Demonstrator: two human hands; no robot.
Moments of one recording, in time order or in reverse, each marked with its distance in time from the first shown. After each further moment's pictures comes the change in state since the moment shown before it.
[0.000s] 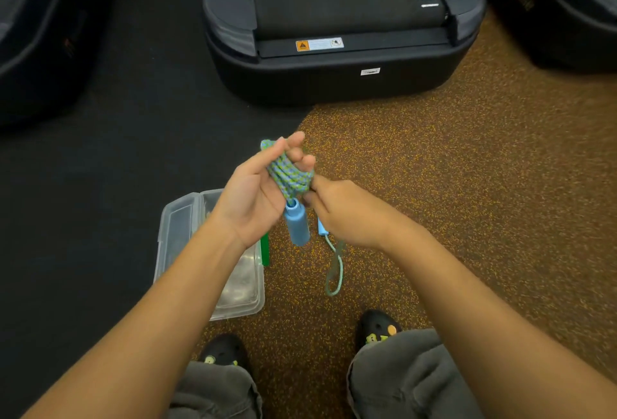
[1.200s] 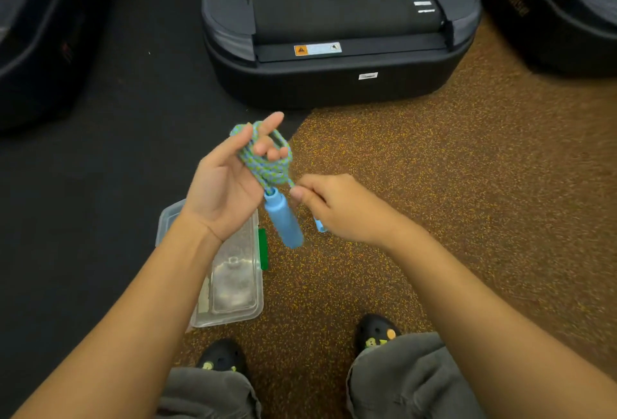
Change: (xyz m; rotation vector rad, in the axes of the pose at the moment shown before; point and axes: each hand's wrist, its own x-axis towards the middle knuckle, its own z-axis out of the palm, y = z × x) left_hand -0.003 0.024 -0.011 0.016 -0.065 0.092; right_hand 0.003 -0.004 -0.007 0.064 0.097 -0.143
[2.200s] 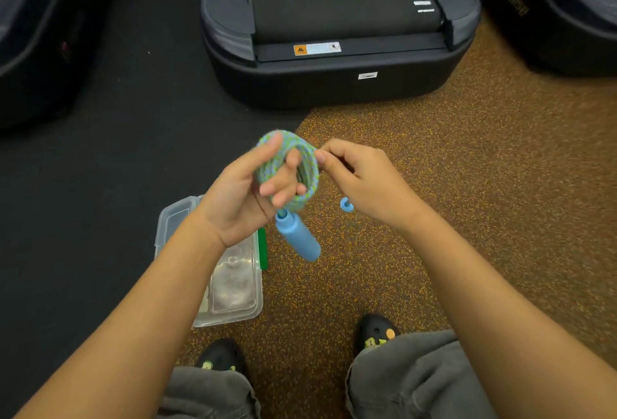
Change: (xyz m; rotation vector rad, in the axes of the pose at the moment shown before) left_hand -0.003 -0.008 0.011 0.187 -0.176 -0.159; right_hand 0.000 0.010 -0.022 0.166 0.291 -0.021
